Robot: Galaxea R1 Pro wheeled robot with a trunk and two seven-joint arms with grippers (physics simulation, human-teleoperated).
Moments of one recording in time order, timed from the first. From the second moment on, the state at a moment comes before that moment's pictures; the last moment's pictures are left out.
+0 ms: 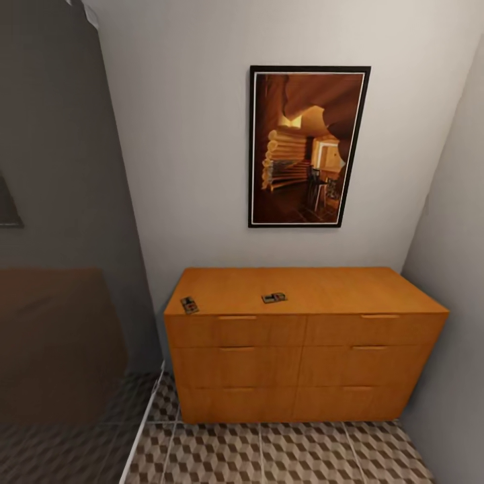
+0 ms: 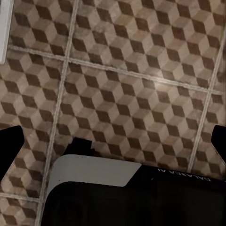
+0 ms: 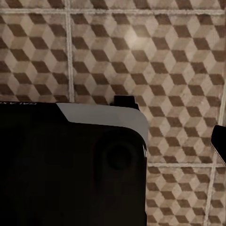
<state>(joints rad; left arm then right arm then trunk) -0.29 -0.04 0.33 -0.01 -0.10 -0.07 0.04 -0.19 0.00 0.01 0.03 0.00 -0.08 0.01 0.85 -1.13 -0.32</state>
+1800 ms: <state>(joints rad) -0.29 -0.04 0.33 -0.01 -0.10 -0.08 0.05 -0.19 0.00 0.01 0.03 0.00 -0.08 0.01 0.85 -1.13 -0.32</state>
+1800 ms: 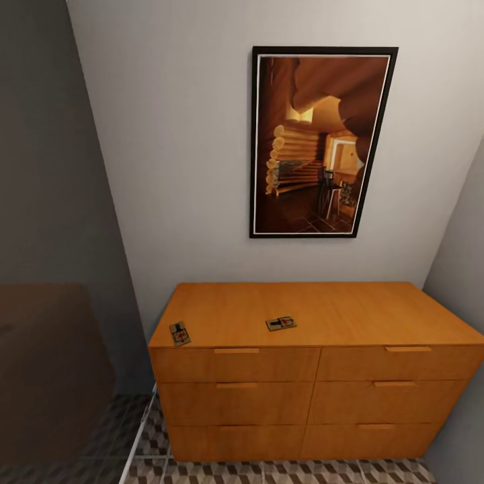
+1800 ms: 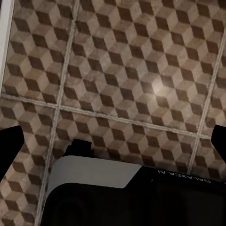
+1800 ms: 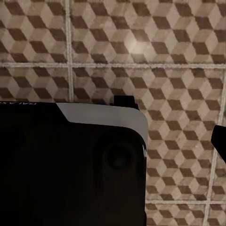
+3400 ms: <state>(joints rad) -0.29 -0.04 0.33 -0.01 -0.10 -0.08 0.05 -0.19 -0.01 0.02 0.03 0.01 -0.08 0.02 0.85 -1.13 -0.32</state>
